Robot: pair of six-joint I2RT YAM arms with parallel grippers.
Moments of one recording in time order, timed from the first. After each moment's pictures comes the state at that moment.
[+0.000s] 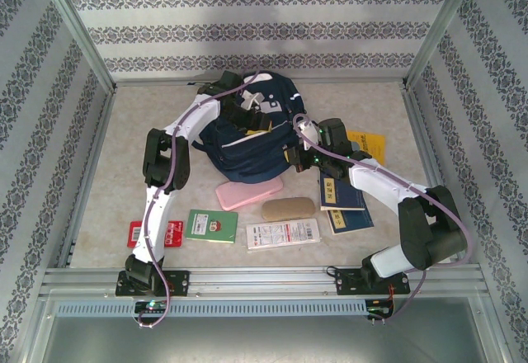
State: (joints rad) left arm -0.32 2.40 2.15 -0.91 0.81 -0.20; right arm 0.37 1.48 0.86 -0.06 -0.46 0.11
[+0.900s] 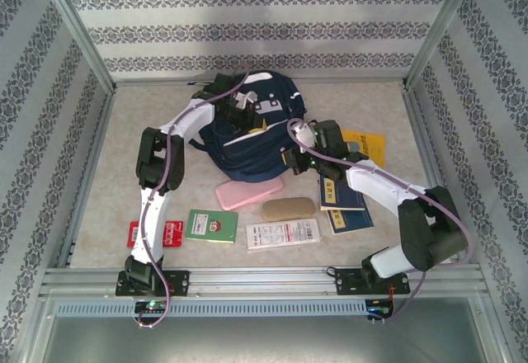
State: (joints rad) left arm -0.29 2.32 1.97 -0.64 0.88 -0.49; right arm 0.44 1.47 0.86 -0.09 -0.41 0.06
